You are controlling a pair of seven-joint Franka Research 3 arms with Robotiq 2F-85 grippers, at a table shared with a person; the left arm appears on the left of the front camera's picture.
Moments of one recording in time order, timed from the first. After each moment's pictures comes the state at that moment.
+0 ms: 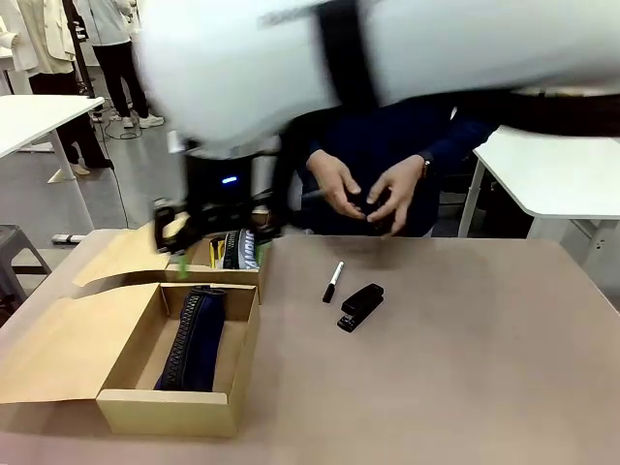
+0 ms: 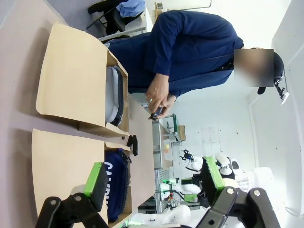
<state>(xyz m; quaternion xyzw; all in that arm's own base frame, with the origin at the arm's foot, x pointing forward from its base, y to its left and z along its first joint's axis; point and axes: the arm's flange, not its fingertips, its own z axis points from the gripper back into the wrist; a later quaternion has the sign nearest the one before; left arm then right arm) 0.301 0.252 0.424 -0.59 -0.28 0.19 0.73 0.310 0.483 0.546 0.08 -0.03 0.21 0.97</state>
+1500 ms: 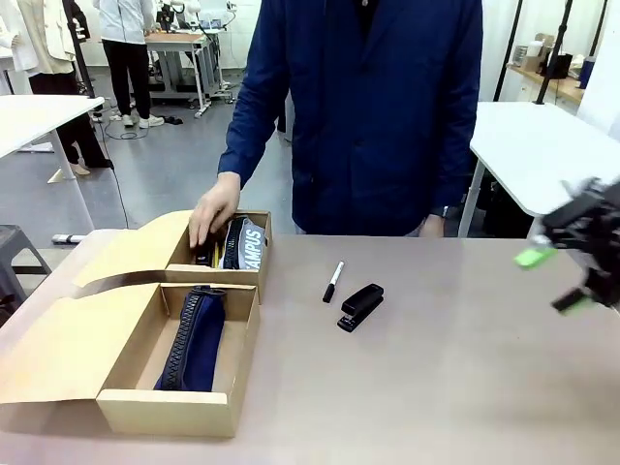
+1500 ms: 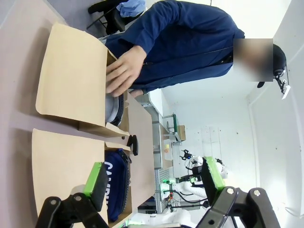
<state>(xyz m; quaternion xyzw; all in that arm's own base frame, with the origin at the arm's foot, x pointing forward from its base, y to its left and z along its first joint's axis) 0.301 0.252 0.424 -0.59 -0.28 0.19 0.73 0.311 0.013 0.471 0.42 0.08 -0.03 0.90</state>
